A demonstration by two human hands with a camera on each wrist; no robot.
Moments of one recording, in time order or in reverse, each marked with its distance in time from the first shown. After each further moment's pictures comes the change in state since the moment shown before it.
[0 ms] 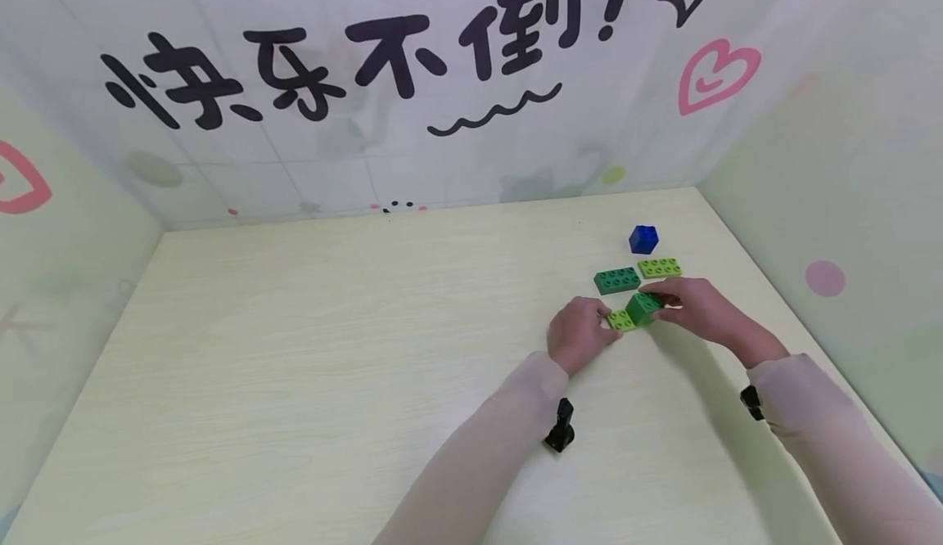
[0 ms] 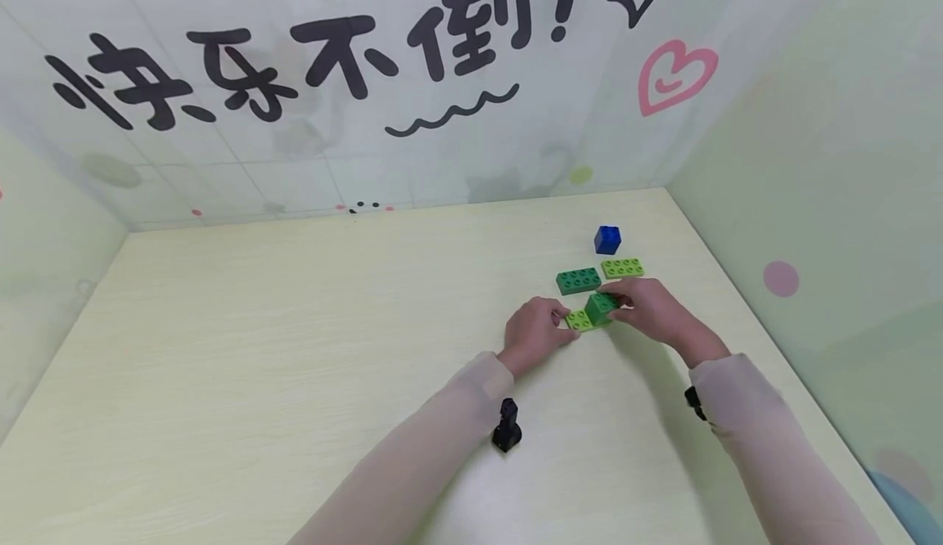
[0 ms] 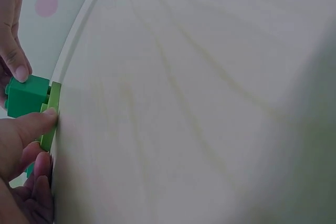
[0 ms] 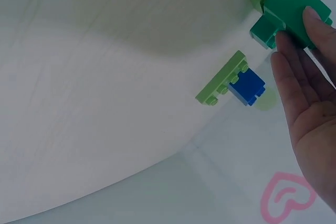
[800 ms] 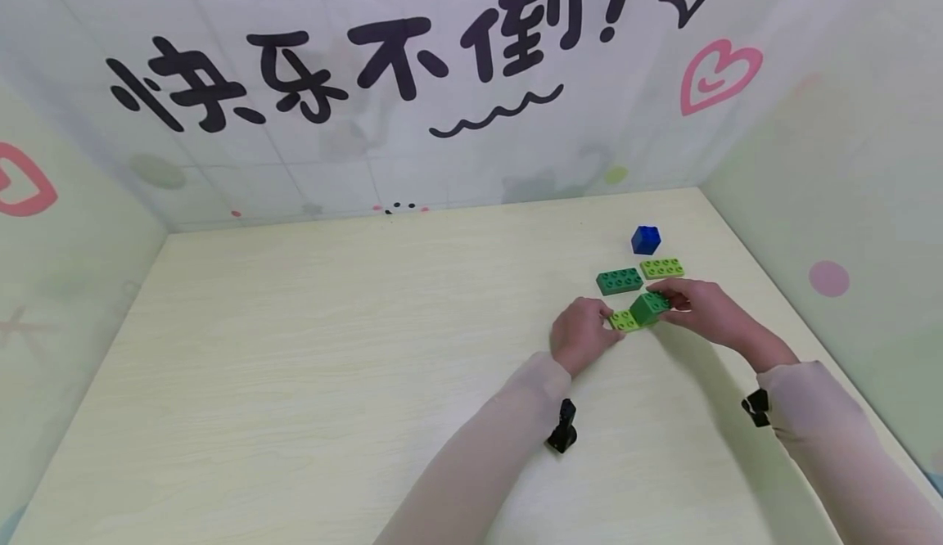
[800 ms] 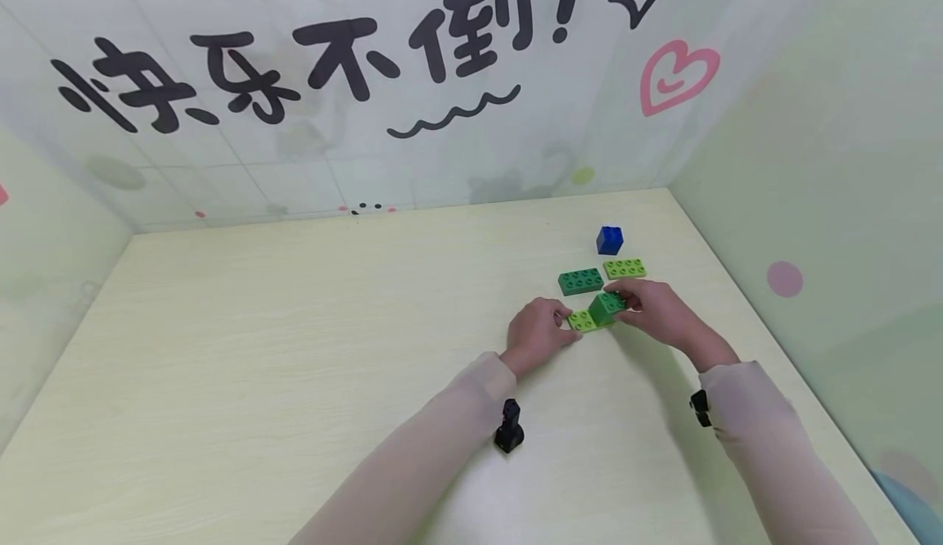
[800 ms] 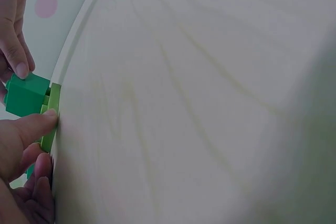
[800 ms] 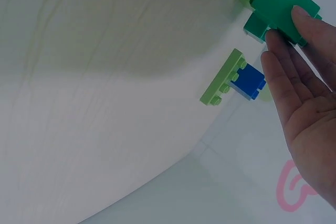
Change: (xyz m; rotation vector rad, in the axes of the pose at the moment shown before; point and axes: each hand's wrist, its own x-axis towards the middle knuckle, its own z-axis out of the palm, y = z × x) left_hand 0.000 -0.001 0.001 0.001 0.004 -0.001; right_hand -0.005 0.001 0.001 0.061 0.057 -0.007
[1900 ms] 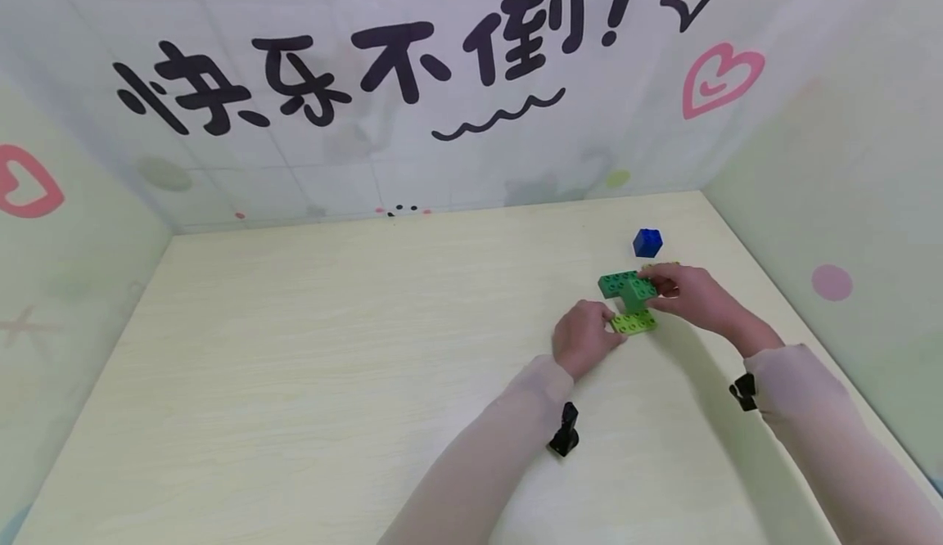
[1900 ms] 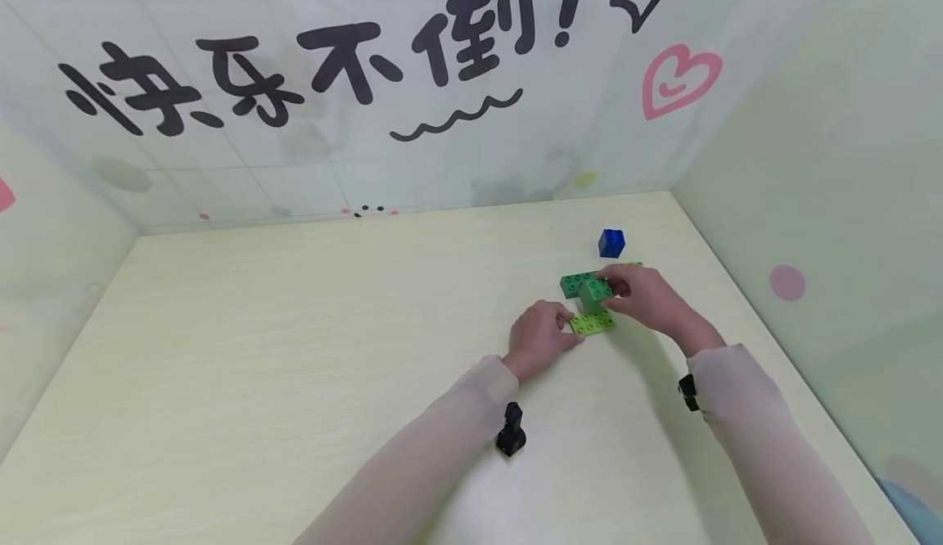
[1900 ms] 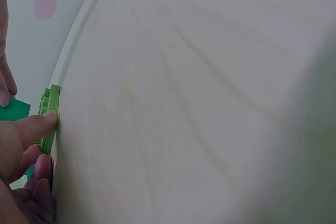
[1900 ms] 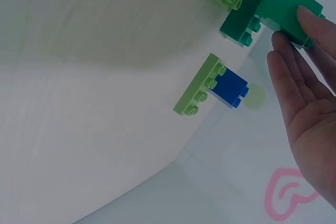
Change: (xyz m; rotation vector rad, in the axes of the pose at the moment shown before) left_hand 0.000 0.001 0.001 0.029 -0.008 -0.013; right_hand 0.023 -0.007 -0.005 0.012 0.014 0.020
